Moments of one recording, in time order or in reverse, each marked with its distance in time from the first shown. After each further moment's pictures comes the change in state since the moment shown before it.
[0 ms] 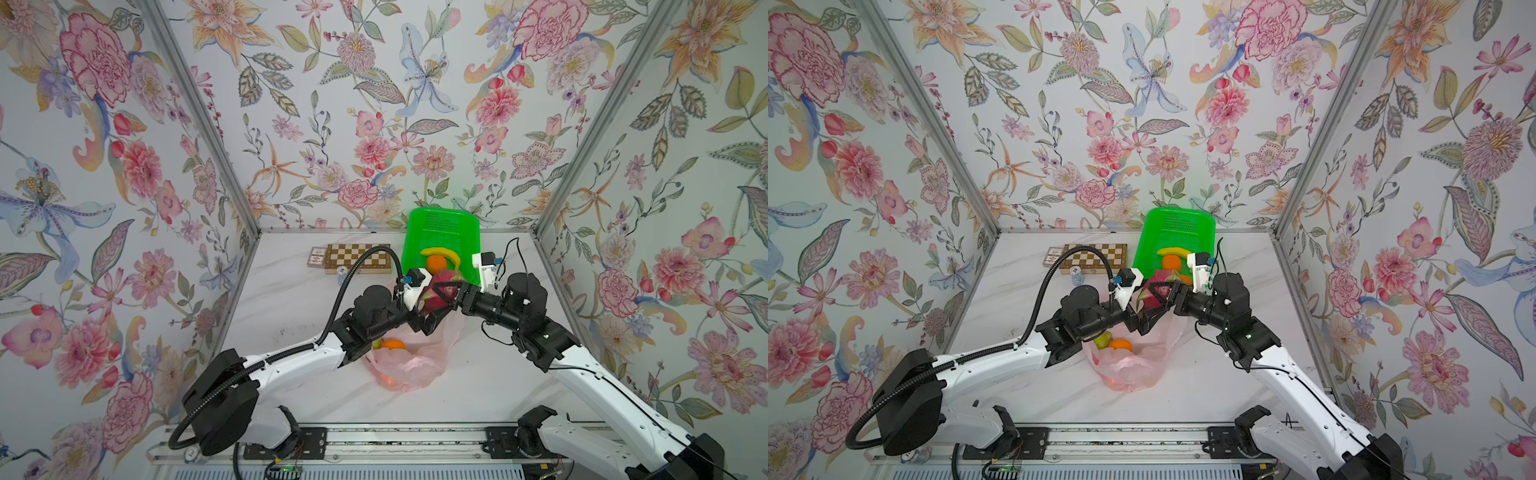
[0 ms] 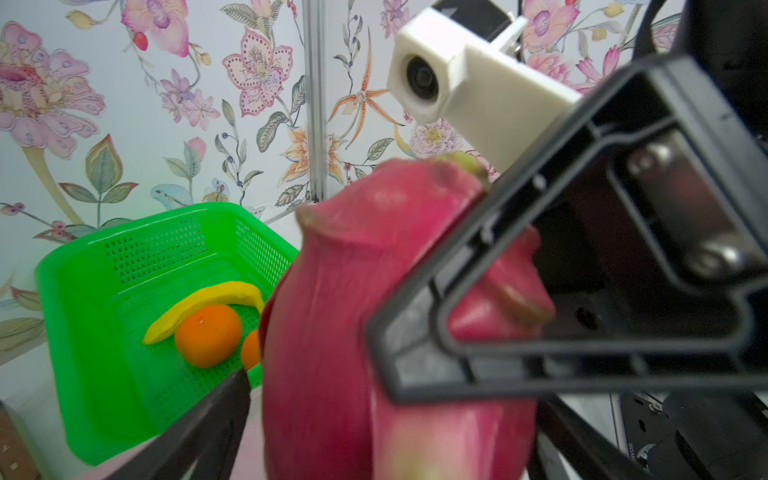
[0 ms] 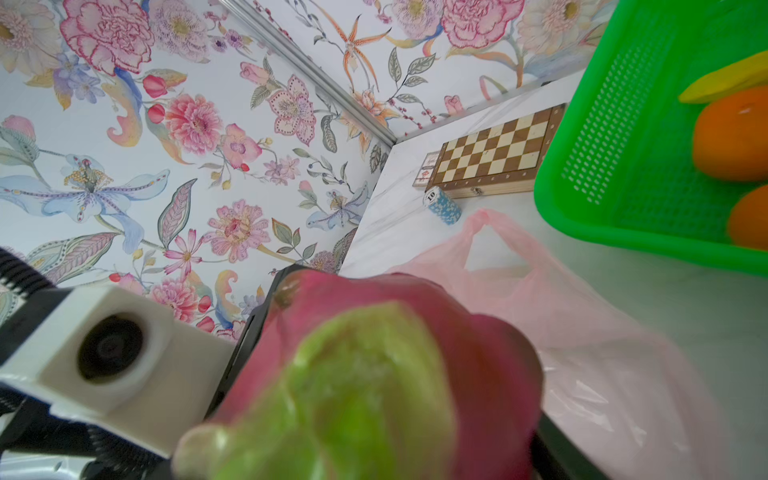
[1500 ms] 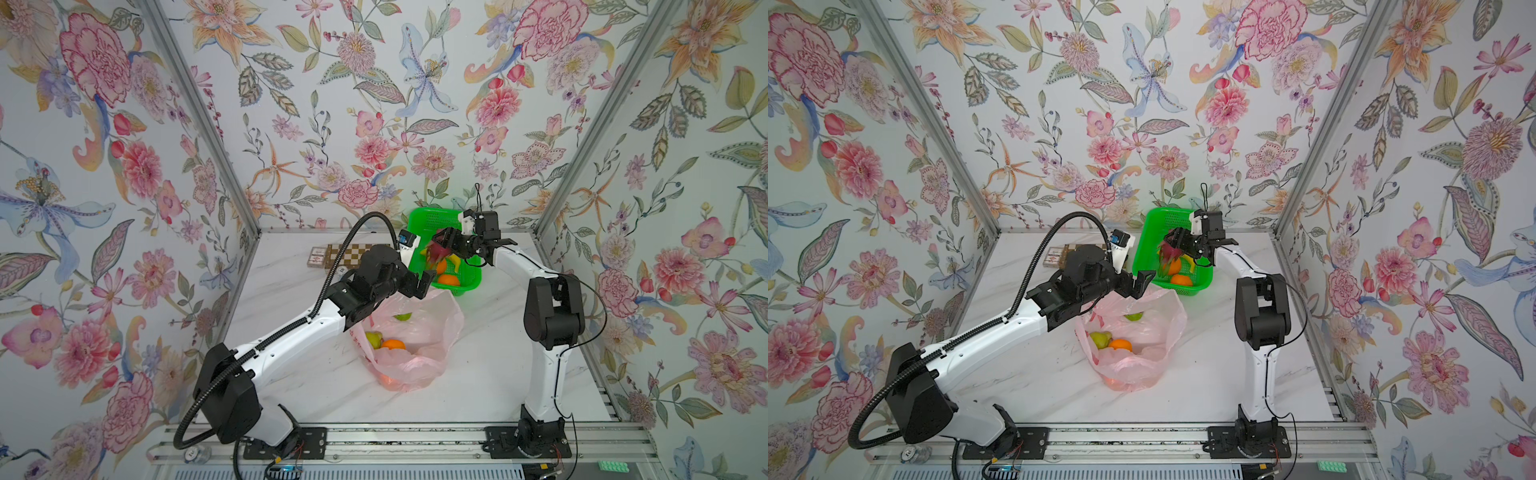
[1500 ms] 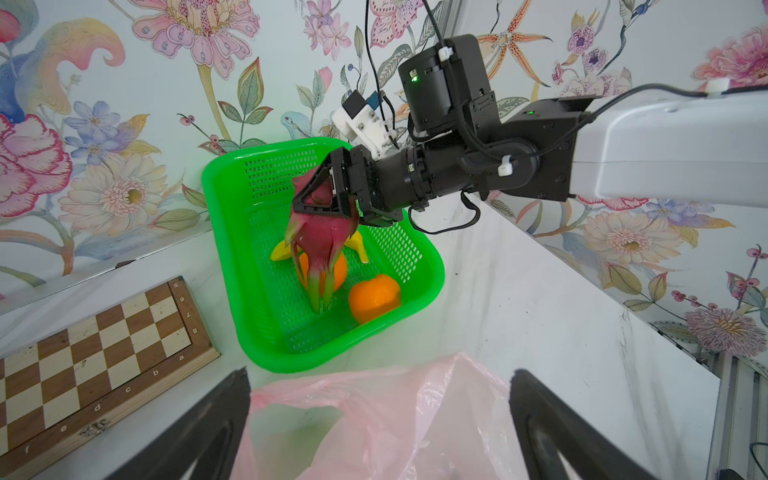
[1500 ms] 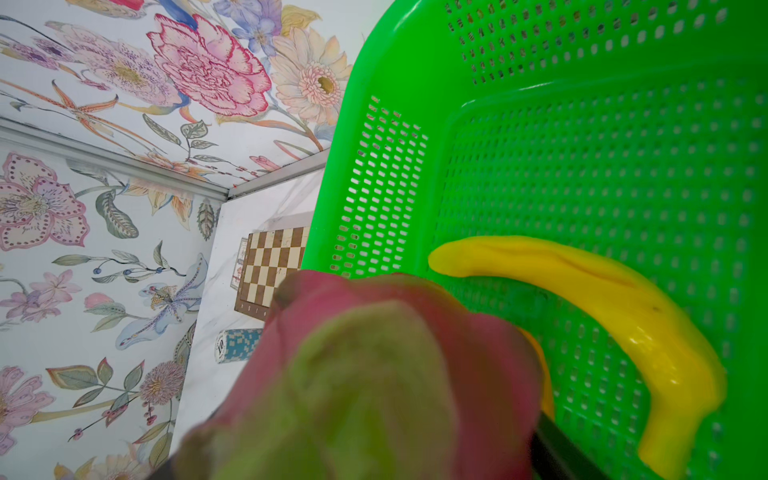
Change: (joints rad) left arm 0.117 0.114 0.415 -0.557 -0.137 -0.075; right arm -0.288 1.157 0.875 -0.134 -0.104 -0.206
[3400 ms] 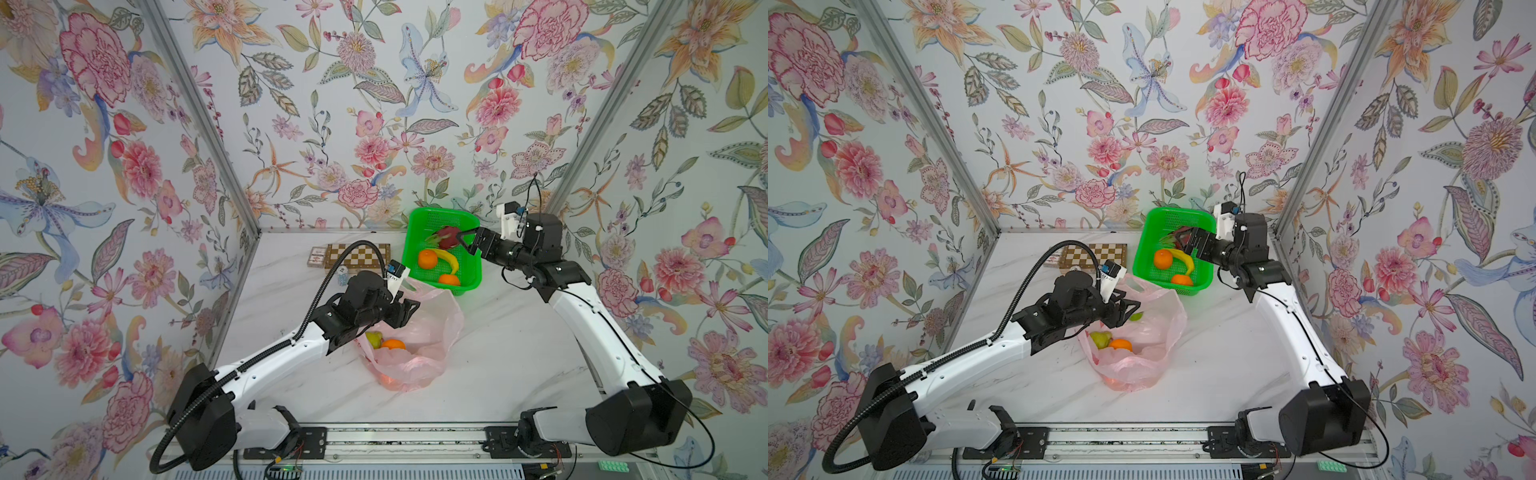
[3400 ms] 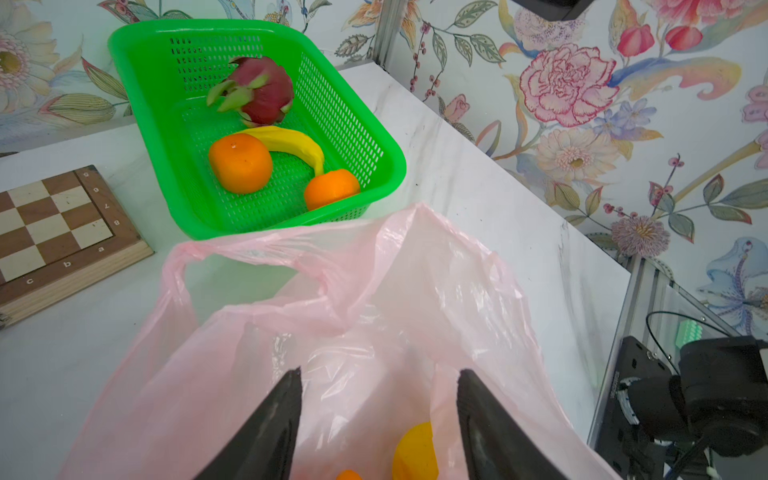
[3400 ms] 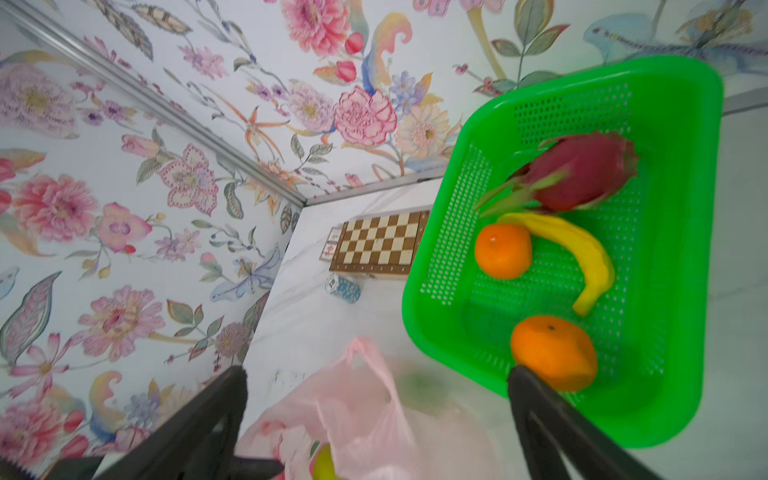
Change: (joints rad) left arm 0.000 -0.214 -0.319 -0.029 0.174 -0.060; right arm 0.046 -0.851 -0.443 -0.191 0.053 -0.032
